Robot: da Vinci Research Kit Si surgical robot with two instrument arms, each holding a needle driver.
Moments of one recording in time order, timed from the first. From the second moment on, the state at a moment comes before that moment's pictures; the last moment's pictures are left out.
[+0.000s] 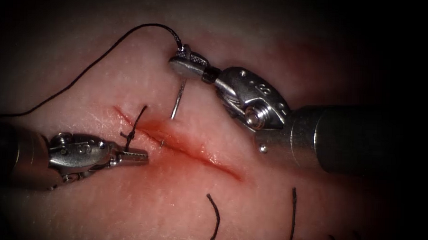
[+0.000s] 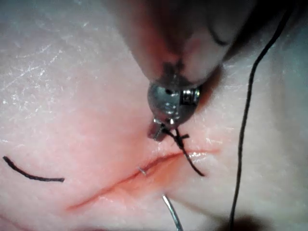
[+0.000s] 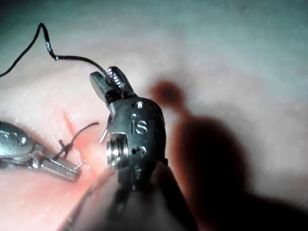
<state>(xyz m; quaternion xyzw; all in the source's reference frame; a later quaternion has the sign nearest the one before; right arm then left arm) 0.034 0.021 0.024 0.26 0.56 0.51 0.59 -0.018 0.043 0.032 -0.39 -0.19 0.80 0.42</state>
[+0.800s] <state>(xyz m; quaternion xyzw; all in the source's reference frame) 0.036 0.017 0.022 0.42 0.44 0.60 0.51 -0.018 0.043 0.032 -0.39 -0.19 0.80 0.42</state>
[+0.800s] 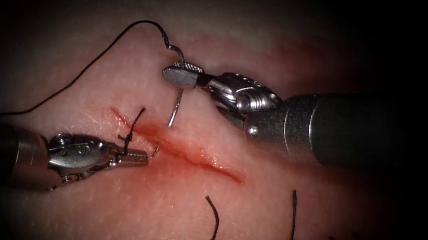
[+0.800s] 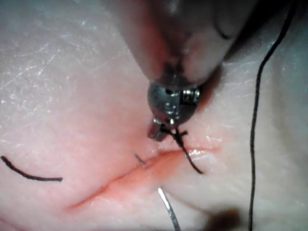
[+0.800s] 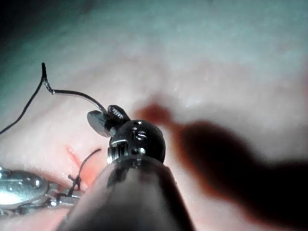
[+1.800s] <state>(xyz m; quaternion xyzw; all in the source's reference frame) 0.038 0.011 0.022 0.52 0.37 0.65 0.42 -0.018 0.043 0.032 -0.39 -0.19 0.80 0.41</state>
